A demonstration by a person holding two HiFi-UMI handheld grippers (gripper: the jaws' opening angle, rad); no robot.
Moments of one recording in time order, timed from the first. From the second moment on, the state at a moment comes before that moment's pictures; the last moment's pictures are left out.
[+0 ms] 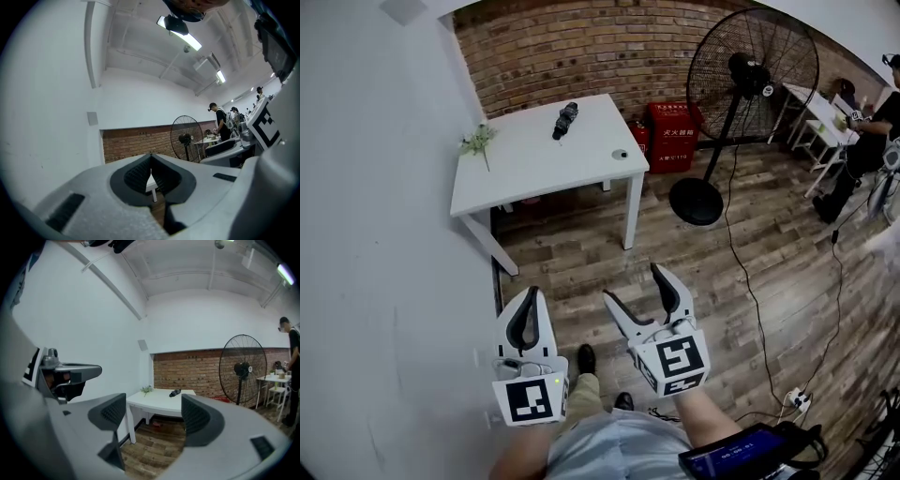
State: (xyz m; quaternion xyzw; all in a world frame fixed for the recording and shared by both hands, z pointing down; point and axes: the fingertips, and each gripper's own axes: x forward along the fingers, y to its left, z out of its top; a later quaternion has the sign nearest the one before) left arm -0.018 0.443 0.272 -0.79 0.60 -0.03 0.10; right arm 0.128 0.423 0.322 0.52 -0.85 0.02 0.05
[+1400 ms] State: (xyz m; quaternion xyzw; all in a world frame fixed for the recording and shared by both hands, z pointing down) left arm -0.128 0.177 0.275 -0.81 0.58 -0.02 0.09; right arm 0.024 0.165 0.312 0.57 -0.82 0.00 0.07
